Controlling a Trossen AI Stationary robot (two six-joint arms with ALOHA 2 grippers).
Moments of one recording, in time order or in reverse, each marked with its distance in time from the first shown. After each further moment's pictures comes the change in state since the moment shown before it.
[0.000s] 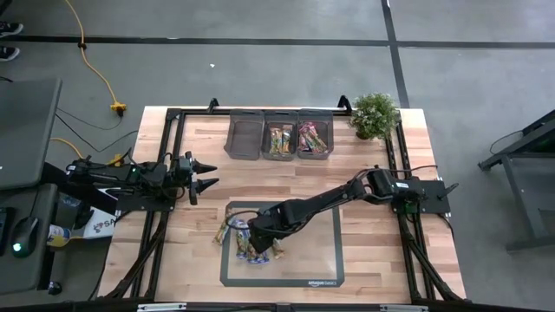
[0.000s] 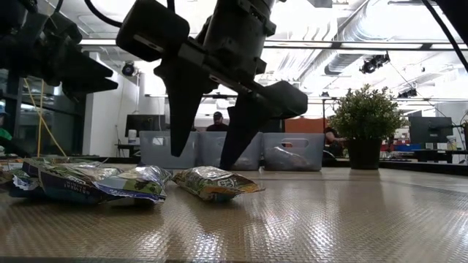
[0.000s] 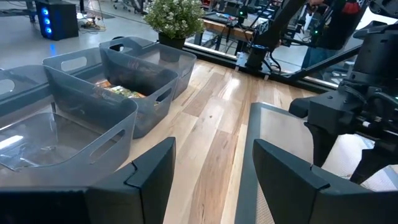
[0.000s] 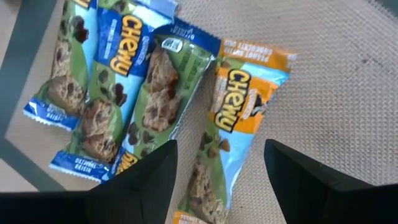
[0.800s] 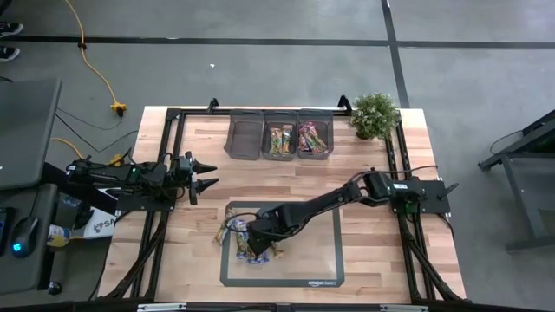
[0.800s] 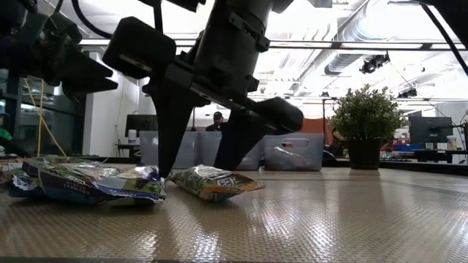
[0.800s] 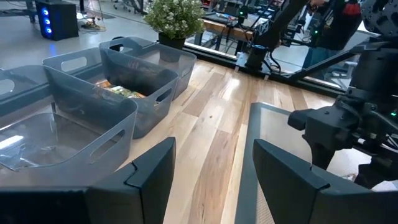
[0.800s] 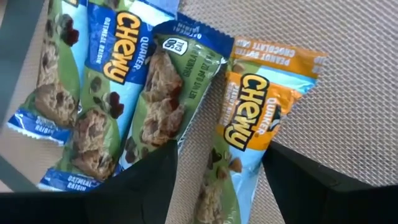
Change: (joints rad) left arm 0.000 0.000 0.000 0.000 0.000 0.000; right arm -0.002 0.061 0.003 0.060 0.020 0.016
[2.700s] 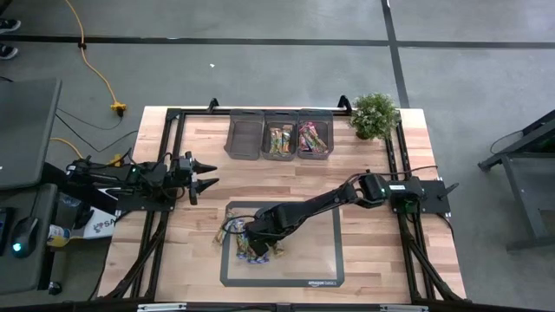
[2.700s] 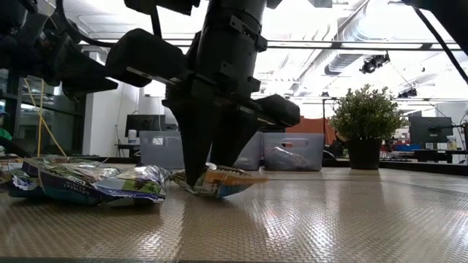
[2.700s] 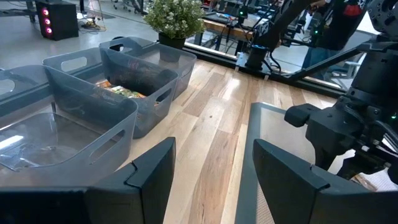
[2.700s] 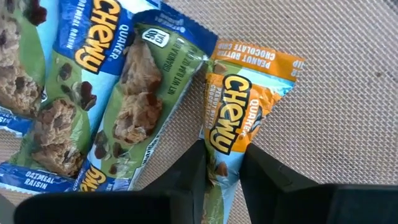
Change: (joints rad) left arm 0.000 0.000 0.000 0.000 0.000 0.000; right arm -0.005 0.041 0.112 -0.156 0.019 -0.104
